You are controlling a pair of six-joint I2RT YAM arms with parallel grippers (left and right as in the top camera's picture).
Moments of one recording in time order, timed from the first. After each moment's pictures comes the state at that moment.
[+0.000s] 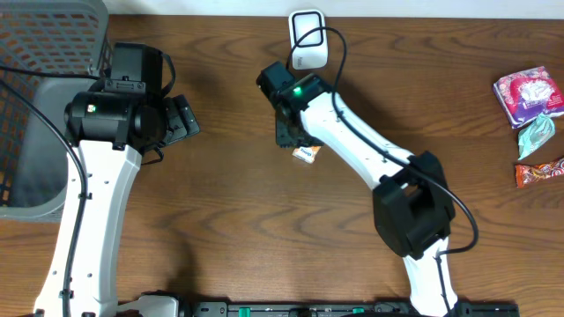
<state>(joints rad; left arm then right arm) -0.09 1.45 1.55 -1.29 -0.17 -0.49 0.65 2.18 1.85 -1.11 0.17 0.65</state>
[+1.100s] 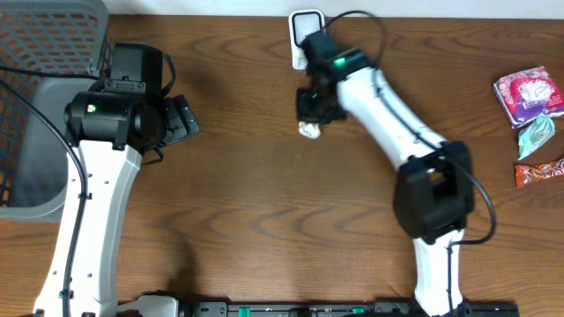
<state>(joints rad) -0.09 1.45 1.55 -1.29 -0.17 -0.49 0.42 2.19 1.92 -1.05 -0.23 0.45</state>
